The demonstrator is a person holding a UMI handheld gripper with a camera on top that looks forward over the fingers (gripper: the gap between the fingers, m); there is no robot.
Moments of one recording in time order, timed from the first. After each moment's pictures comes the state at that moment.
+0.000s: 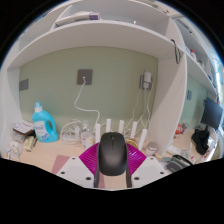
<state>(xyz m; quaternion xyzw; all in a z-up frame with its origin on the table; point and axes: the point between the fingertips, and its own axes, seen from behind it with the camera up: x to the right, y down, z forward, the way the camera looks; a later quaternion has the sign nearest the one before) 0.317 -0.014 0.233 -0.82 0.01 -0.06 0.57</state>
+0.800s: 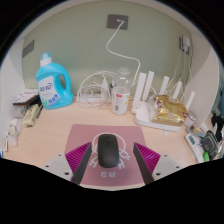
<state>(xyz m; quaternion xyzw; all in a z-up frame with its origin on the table) 0.186 0.025 0.039 -0.91 -0.03 -0.02 0.42</state>
